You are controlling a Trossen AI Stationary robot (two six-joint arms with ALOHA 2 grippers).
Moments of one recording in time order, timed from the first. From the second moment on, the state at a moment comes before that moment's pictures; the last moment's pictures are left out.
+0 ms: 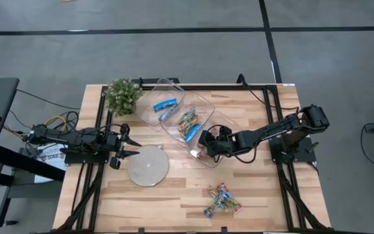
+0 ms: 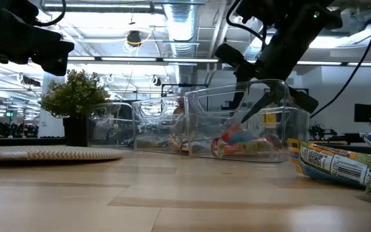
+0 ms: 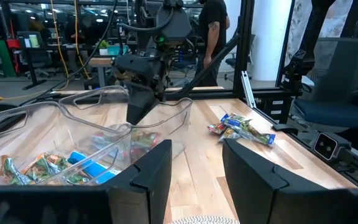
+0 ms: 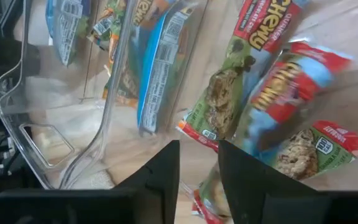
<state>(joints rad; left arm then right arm) -0.17 0.03 0.01 0.03 -0.01 -0.01 0.18 1.62 0.92 -0.35 0.45 1.94</state>
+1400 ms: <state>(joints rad) -0.17 0.03 0.01 0.03 -0.01 -0.01 0.71 1.30 0.92 -0.50 0.33 1.44</state>
